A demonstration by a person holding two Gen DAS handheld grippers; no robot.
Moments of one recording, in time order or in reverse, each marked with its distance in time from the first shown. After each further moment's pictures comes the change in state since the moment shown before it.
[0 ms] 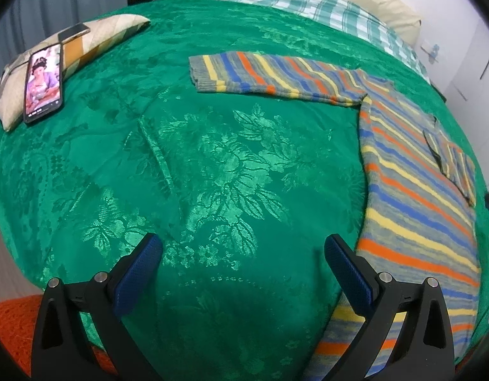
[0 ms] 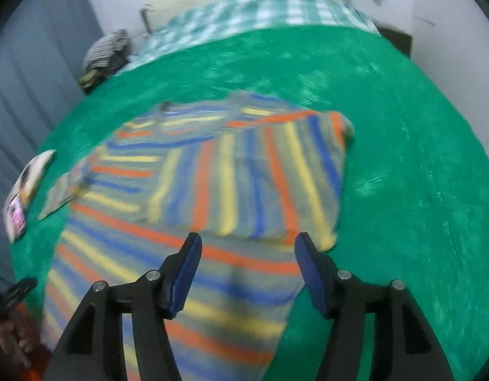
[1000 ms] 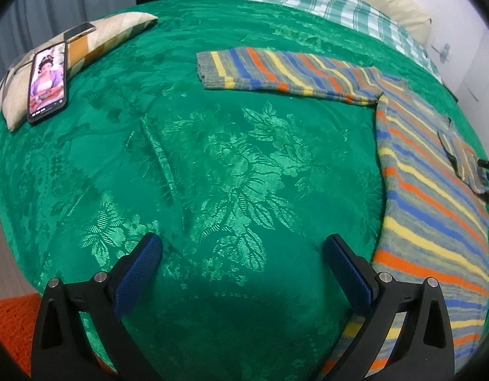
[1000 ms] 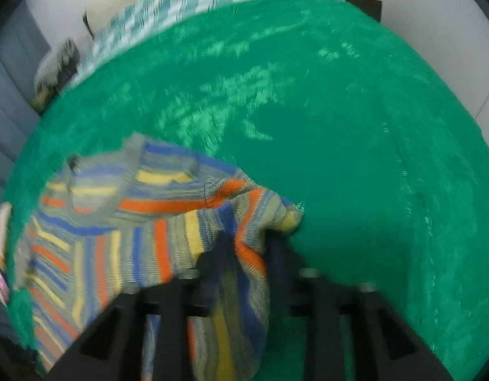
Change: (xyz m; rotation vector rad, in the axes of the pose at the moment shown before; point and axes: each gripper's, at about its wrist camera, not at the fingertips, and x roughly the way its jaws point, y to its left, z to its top) left arm 0.010 -0.003 0.002 -0.012 -0.001 0.055; right arm 0.092 -0.088 0.104 0.195 0.077 -0.116
